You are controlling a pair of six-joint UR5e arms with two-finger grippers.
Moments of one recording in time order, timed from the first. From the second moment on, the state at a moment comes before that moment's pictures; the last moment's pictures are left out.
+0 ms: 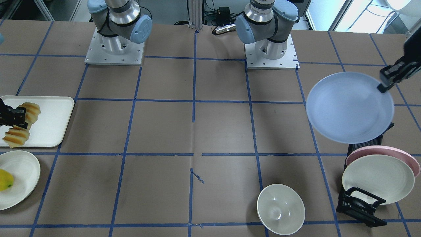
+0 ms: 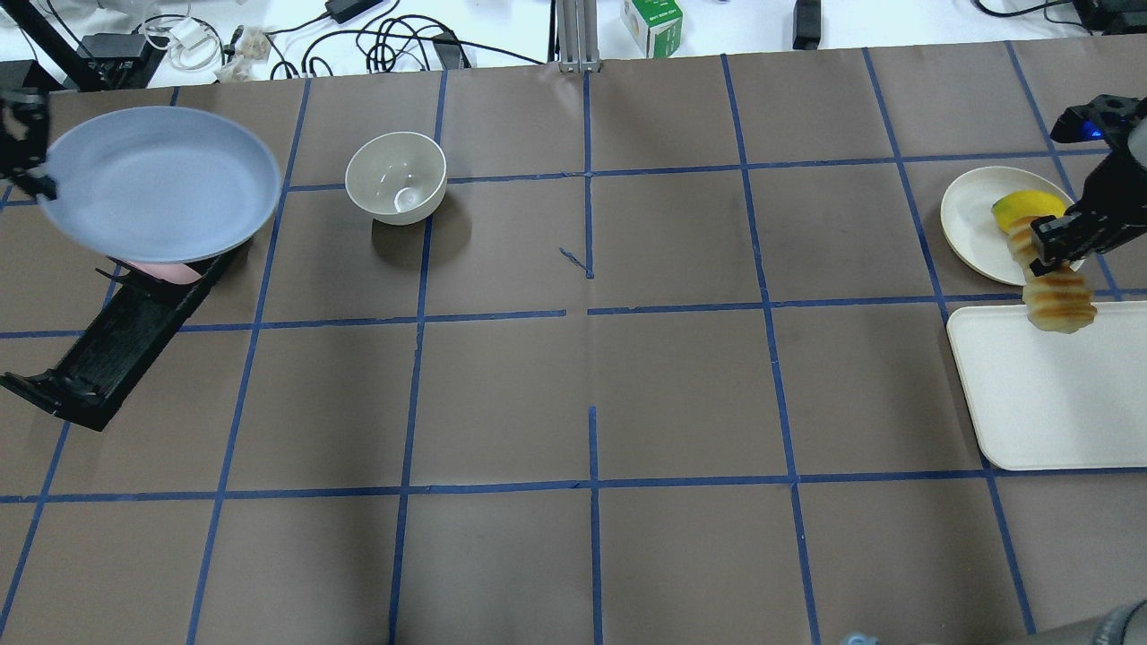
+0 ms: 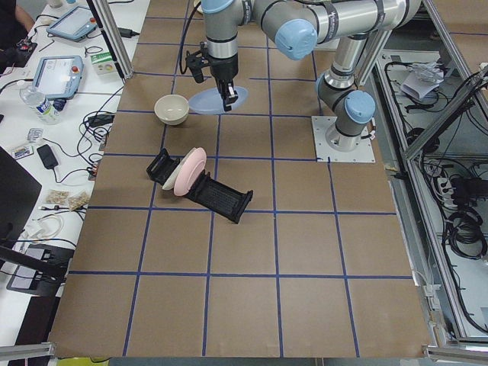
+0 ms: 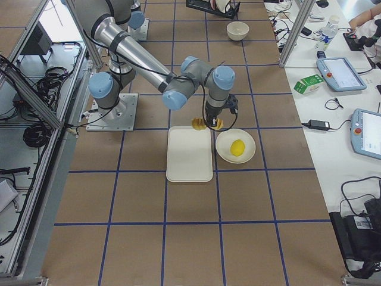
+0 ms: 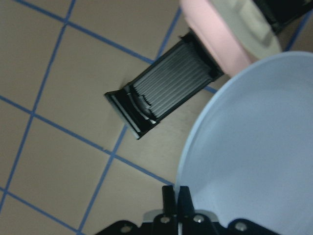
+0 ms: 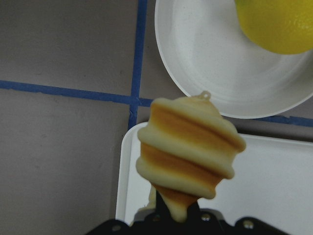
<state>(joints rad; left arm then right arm) -1.23 -1.63 -1.42 -1.63 1.59 -0.01 1.05 -1.35 1.76 -1.90 -1.59 -0.65</state>
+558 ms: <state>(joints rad) -1.58 -1.71 -1.76 -0.99 1.44 -0.55 1.13 -1.35 1.67 -1.84 -1.58 -0.54</state>
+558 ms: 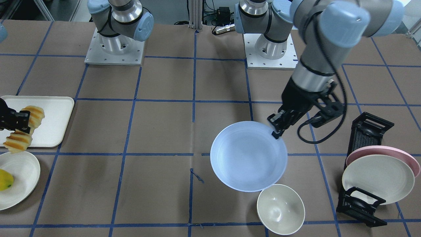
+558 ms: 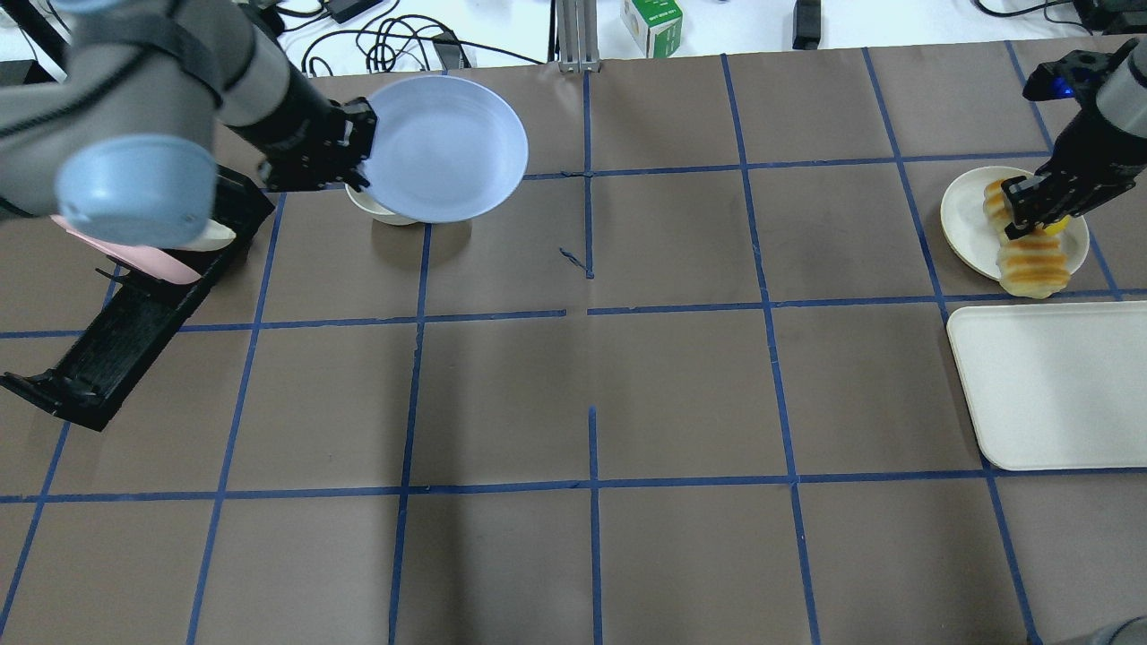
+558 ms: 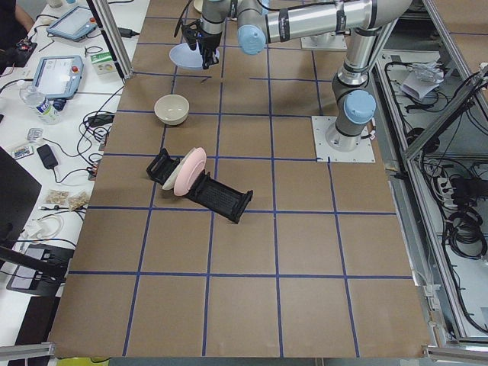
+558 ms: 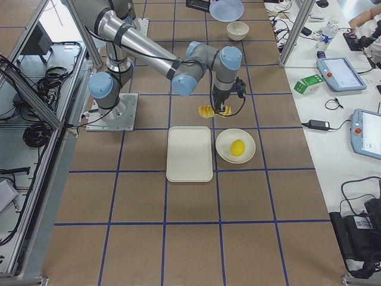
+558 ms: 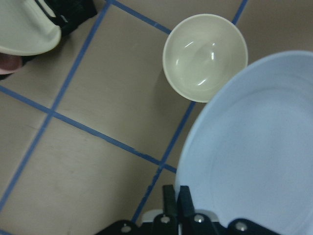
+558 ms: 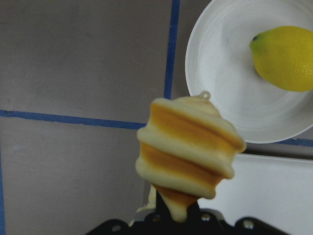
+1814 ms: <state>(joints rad) -1.74 -1.92 -1.86 -0.83 1.46 -0.38 1.46 -1.32 1.65 -1.83 -1.46 -0.14</state>
